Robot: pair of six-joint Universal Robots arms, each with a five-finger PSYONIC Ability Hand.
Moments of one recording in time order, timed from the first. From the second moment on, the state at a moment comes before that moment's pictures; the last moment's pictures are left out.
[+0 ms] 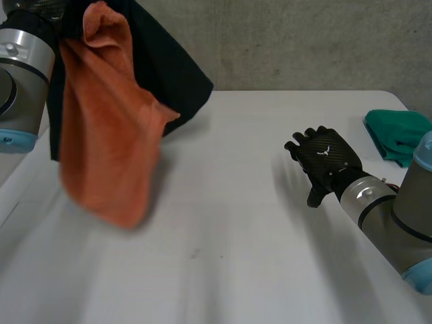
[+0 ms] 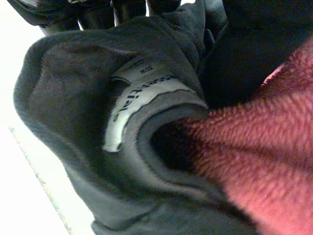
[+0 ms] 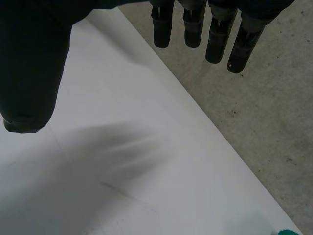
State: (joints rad) left arm 4.49 -1.95 -1.14 3.58 -1.46 3.42; right arm 1.90 -1.25 1.70 -0.23 1.33 2.57; left_hand 1.07 1.20 1.17 1.20 0.92; right_hand 0.20 0.22 0.22 0.24 0.06
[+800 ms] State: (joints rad) left arm 4.62 -1.96 -1.32 3.42 -1.51 3.52; right arm 1.90 -1.24 1.70 -0.23 1.33 2.58; left_hand 0.20 0.21 0.22 0.21 0.05; right_hand 0.20 0.22 0.22 0.24 0.06
